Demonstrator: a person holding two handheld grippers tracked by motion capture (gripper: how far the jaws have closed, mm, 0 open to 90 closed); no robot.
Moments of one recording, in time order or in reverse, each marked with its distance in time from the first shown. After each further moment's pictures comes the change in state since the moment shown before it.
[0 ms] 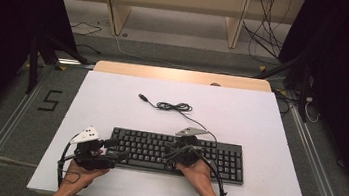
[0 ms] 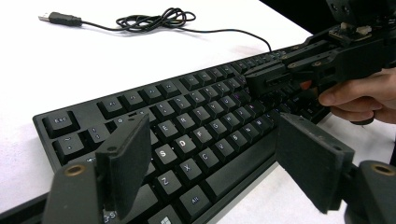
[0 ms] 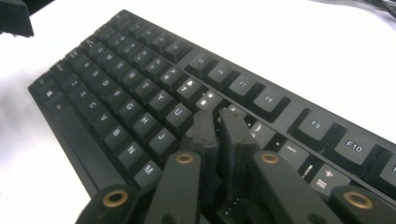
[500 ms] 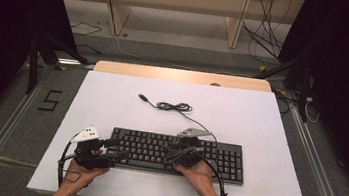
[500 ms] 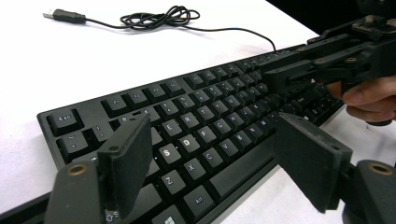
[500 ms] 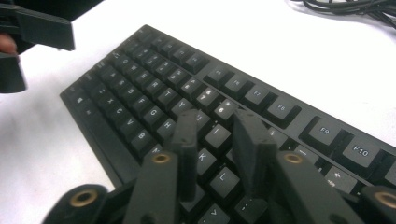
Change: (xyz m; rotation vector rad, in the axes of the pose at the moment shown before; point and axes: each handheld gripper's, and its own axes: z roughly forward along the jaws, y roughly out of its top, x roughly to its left) left arm 0.002 0.001 0.002 0.006 0.010 -0.012; right arm 0.004 0.000 -0.012 -0.043 0.048 -0.005
